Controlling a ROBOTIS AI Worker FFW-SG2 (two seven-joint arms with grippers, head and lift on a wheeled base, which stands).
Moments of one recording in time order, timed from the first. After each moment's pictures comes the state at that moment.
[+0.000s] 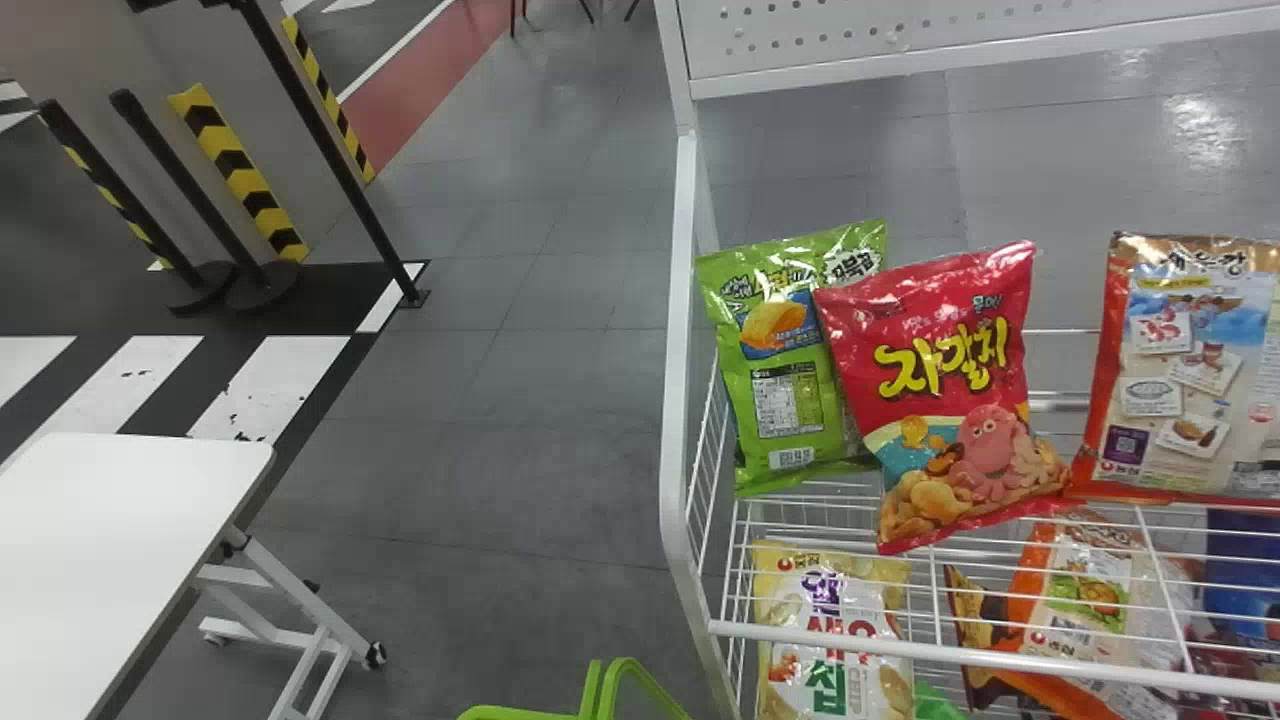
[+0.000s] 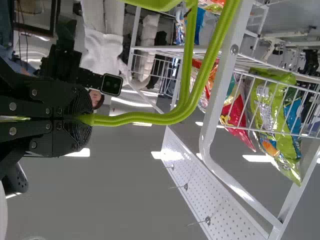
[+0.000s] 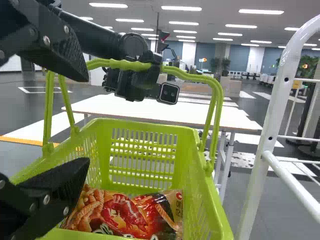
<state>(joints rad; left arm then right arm) 0.46 0.30 0.46 -1.61 0.71 1.55 -1.57 0.41 0.00 0.03 -2.10 -0.67 1.57 0.62</state>
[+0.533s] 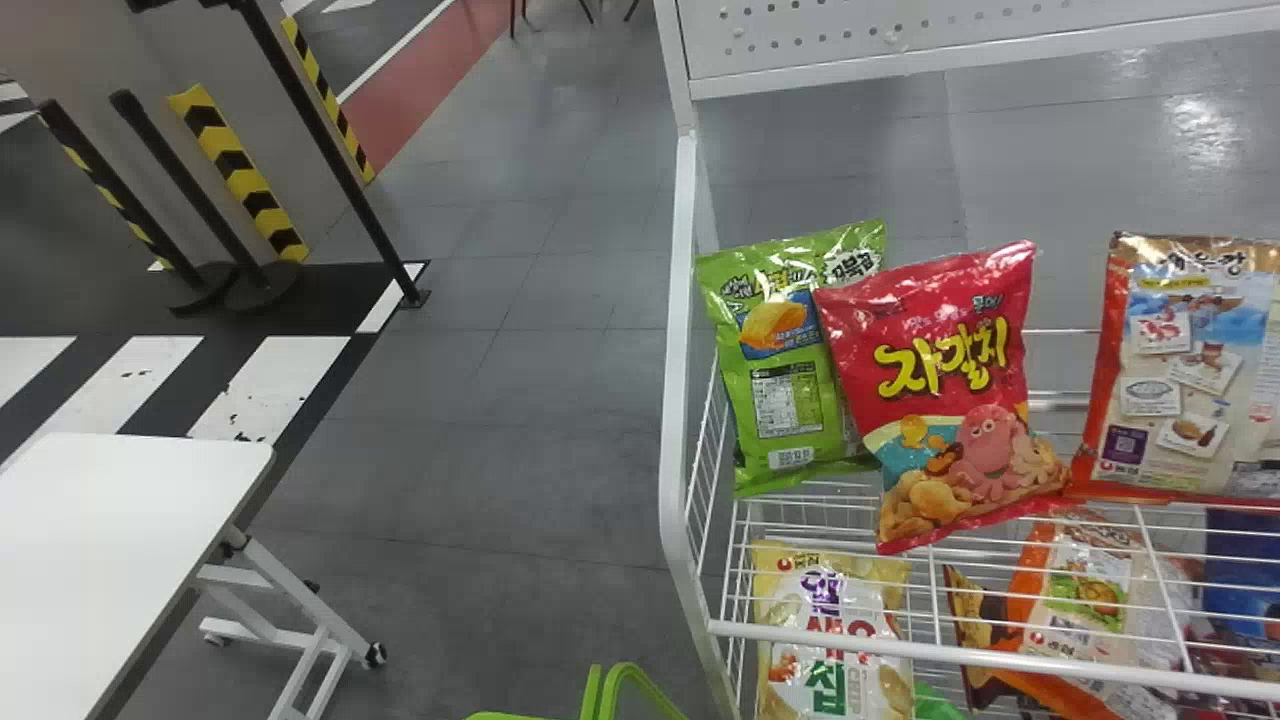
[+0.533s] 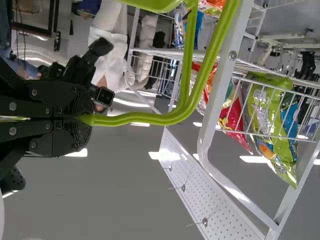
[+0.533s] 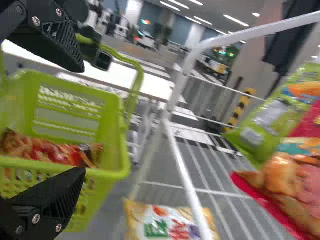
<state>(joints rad) 0.46 0.29 0.46 -1.58 0.71 1.55 -1.57 0.59 0.00 -0.12 -2.26 -0.52 1.13 0.67</state>
